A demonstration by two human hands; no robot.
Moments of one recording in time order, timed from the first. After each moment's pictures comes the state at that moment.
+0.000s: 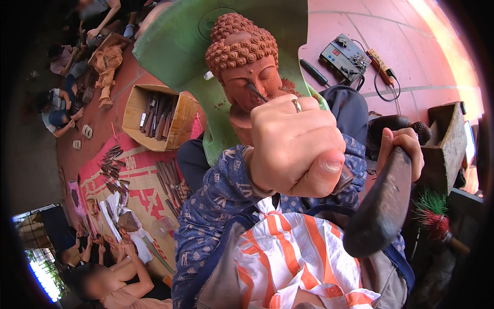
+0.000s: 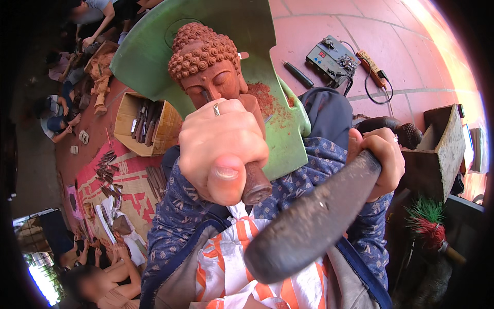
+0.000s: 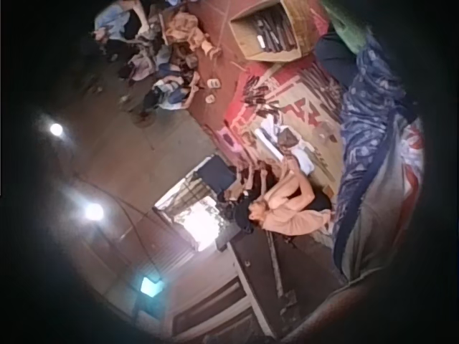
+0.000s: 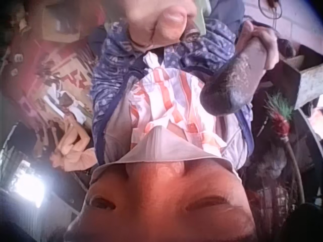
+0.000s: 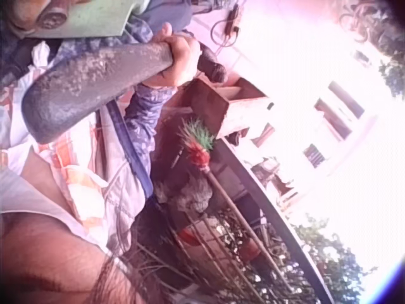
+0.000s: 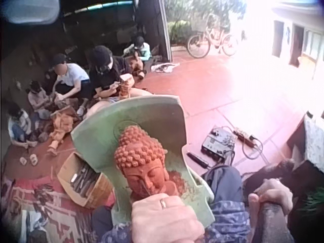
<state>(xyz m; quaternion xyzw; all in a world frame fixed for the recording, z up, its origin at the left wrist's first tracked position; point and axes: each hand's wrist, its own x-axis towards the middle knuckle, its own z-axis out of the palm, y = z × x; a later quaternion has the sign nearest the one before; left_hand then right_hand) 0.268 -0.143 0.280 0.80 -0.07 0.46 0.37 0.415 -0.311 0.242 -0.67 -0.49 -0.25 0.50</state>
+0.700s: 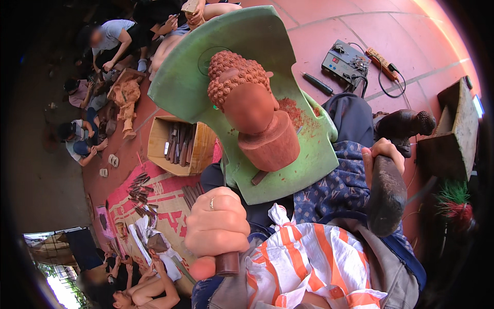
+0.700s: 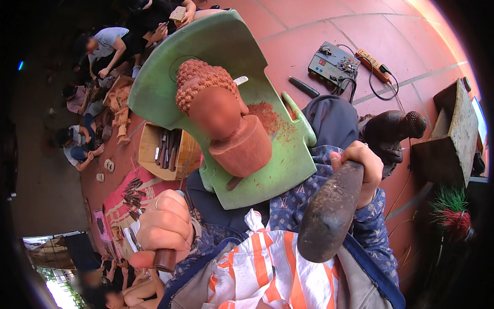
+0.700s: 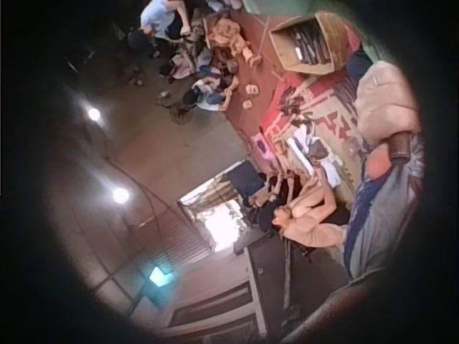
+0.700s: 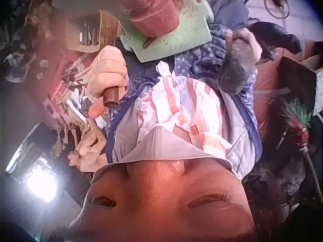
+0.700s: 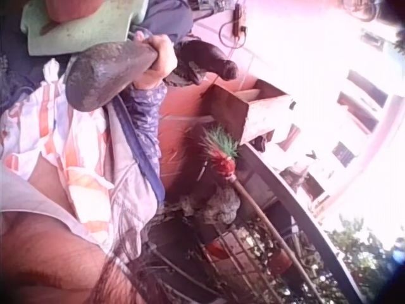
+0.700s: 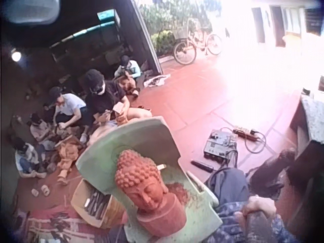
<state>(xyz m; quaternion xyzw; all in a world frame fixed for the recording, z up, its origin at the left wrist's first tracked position) 0.173 -0.148 0.306 0.78 -0.15 0.40 0.46 0.401 -0.331 0.204 -0.69 -0.42 -0.08 0.59</state>
